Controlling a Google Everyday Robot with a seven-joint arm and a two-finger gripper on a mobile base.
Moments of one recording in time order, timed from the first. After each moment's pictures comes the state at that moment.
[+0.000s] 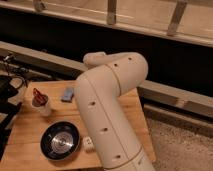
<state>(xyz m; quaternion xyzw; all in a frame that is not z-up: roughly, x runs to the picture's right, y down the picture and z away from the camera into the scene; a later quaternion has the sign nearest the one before) -0.086 0.040 0.945 -0.30 0.25 0.69 0.61</state>
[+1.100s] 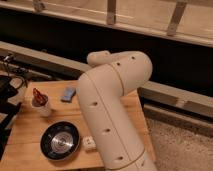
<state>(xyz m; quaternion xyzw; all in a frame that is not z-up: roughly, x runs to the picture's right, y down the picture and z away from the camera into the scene) -0.028 0.012 0.930 -0.25 0.25 0.73 0.58</state>
